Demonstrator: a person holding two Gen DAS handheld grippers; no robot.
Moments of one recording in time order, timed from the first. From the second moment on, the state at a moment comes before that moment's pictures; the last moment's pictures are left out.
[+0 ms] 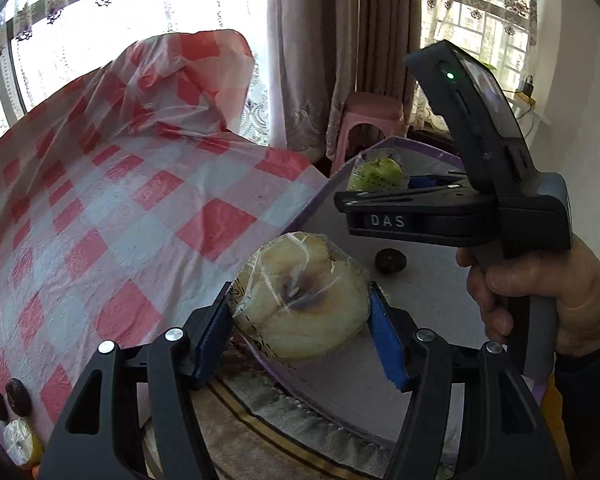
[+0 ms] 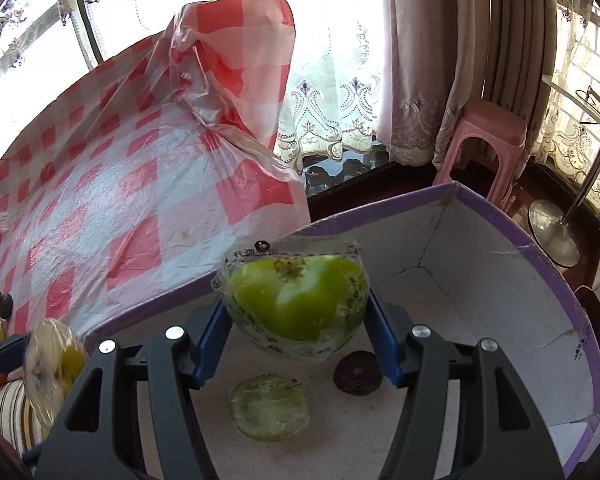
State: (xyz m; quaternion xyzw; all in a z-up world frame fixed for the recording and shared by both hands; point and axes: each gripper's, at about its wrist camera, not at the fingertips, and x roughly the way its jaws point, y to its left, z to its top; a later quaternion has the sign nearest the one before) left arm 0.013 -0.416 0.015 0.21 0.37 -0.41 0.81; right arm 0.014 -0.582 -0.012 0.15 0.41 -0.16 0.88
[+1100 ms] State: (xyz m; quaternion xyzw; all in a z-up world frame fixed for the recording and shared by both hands) left arm -0.022 -0.473 -0.071 0.43 0.37 -0.35 0.75; right arm 0.030 -0.594 -0.074 0.14 0.50 -0.21 0.83
